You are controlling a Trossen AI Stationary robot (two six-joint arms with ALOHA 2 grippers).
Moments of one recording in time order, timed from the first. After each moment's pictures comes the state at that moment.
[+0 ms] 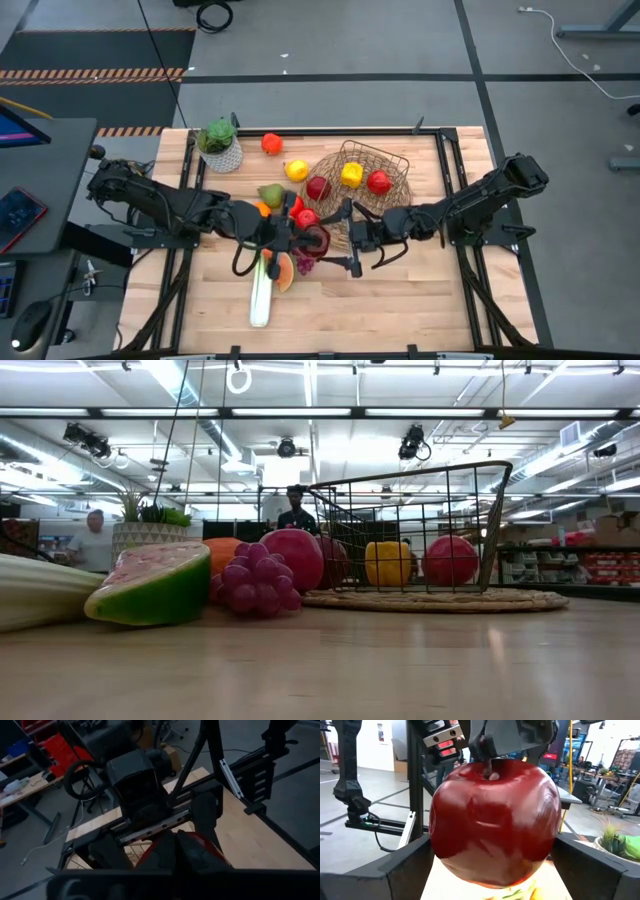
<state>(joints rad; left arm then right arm) -0.34 1.39 1.36 -0.26 -0.28 0.32 0.33 1.52 0.93 0.61 0.20 -0.12</state>
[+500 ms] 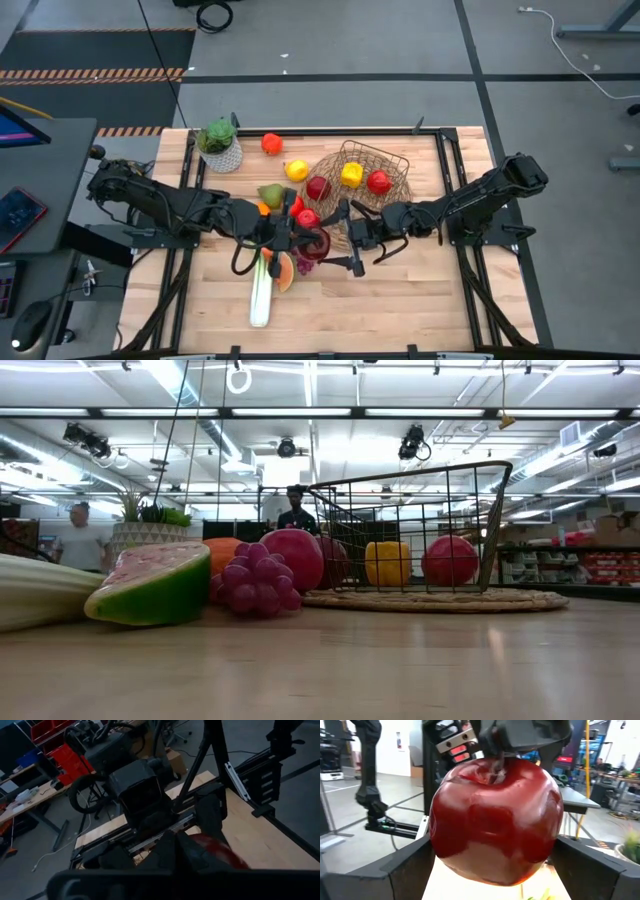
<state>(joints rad) -0.32 1.39 1.36 -0.24 -0.28 0.36 0.30 1.52 0.93 0.63 0.08 -0.10</state>
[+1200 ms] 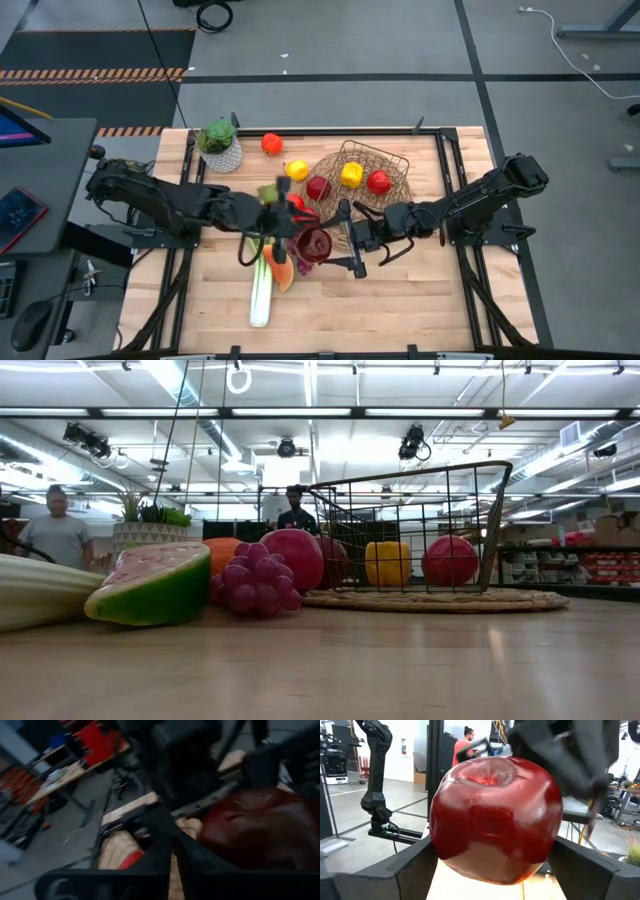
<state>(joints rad) -0.32 1.37 1.36 -0.28 -0.42 0.35 0.31 1.52 0.93 0.65 0.09 -0.12</state>
